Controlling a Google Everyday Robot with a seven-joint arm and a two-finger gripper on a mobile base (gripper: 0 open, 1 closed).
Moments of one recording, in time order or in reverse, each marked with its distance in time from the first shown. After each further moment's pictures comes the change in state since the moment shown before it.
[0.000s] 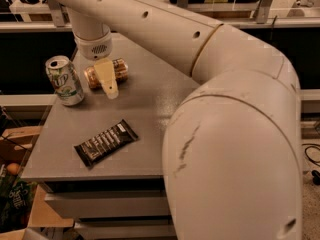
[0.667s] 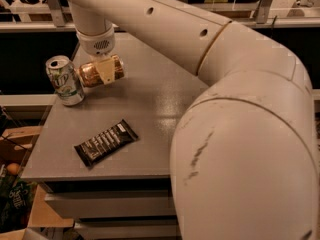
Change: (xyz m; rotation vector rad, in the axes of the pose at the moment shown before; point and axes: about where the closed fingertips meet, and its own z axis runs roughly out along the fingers) arm 0.008 0.001 -0.015 0.027 0.017 0.013
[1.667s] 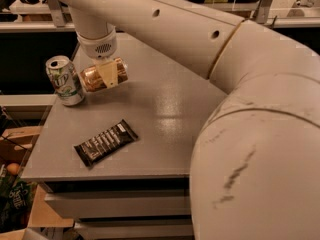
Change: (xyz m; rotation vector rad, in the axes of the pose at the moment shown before) arm 0.000 0.015 -0.008 0.022 0.029 -0.002
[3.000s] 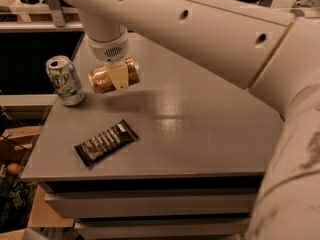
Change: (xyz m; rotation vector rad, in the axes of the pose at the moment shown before) arm 0.020 0.039 -0.032 0.048 0.061 0.093
